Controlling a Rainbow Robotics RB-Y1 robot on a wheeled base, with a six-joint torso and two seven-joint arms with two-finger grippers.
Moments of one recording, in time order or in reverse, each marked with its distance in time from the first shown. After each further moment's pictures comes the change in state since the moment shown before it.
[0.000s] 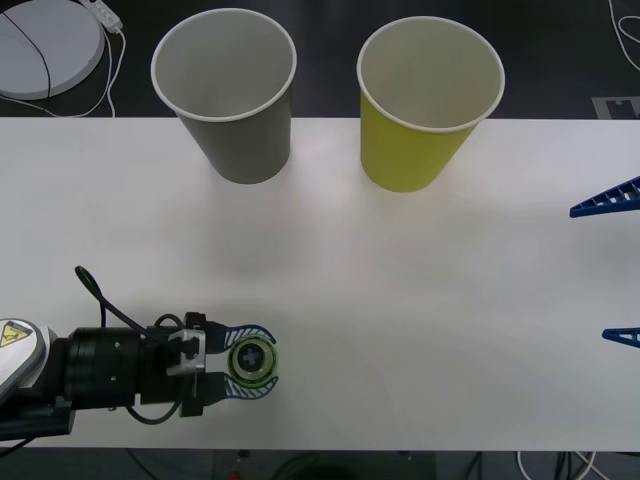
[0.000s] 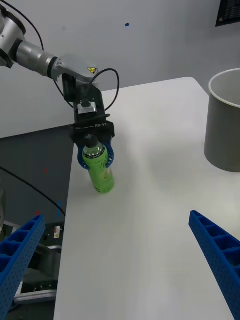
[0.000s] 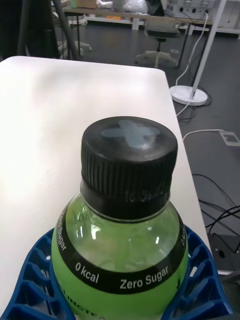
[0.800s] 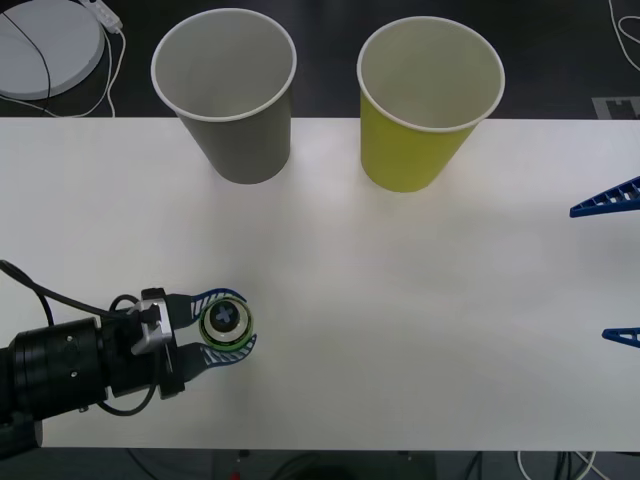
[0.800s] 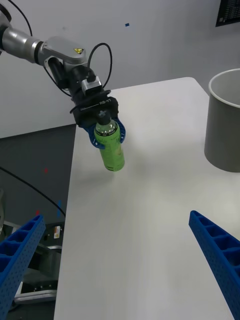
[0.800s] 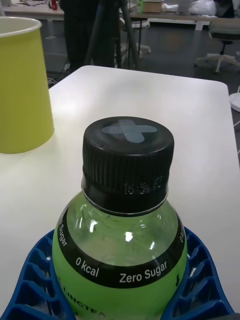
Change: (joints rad) right arm 0.000 0.000 0.000 0.000 0.000 0.000 0.000; left arm 0.173 0.081 0.113 -0.249 0.053 0.246 0.102
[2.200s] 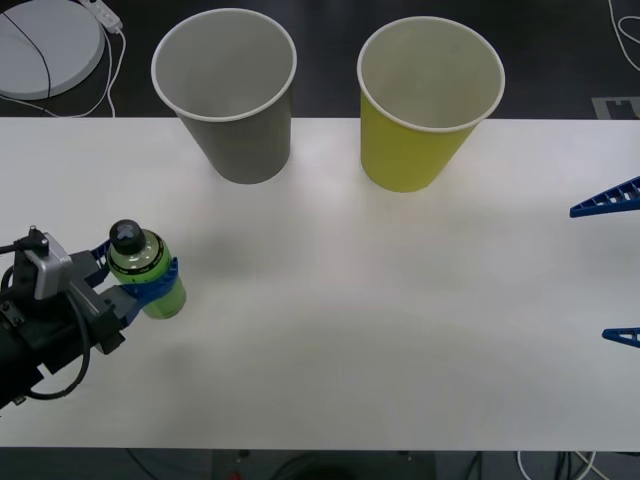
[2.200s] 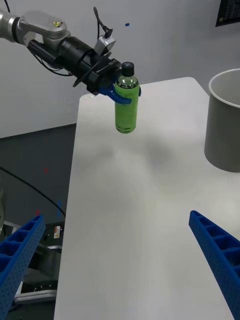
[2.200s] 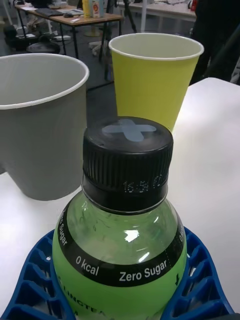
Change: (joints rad) right arm 0.000 0.000 0.000 0.000 0.000 0.000 0.000; left arm 0.257 0.081 0.198 -0.244 0.041 0.440 0.268
